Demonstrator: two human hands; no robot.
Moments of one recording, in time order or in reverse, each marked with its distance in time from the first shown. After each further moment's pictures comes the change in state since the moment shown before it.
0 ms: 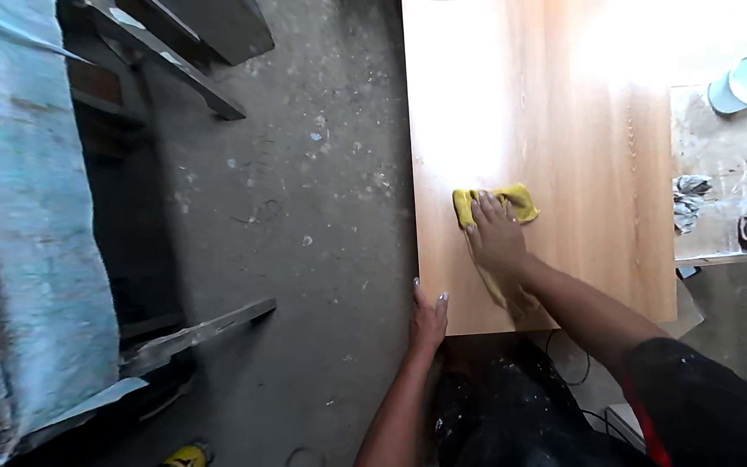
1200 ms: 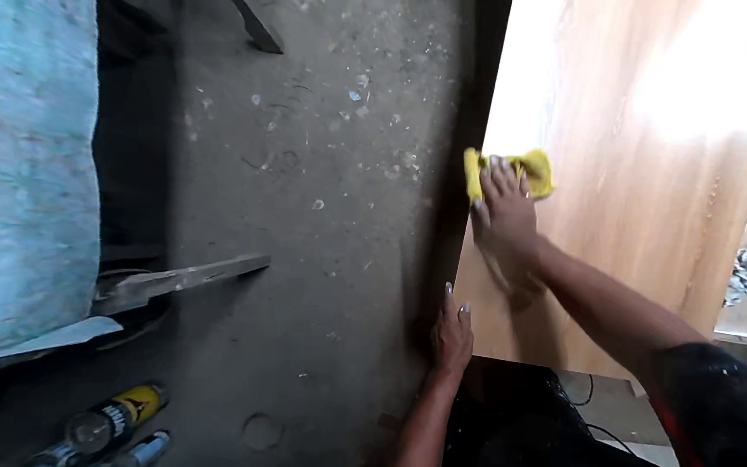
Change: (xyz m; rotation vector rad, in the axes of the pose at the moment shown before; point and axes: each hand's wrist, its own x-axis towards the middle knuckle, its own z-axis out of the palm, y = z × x) left_hand 0.005 -0.010 0.018 -0.114 0.159 0.020; right_hand 0.116 -0.059 0.003 -0.006 0.033 -0.223
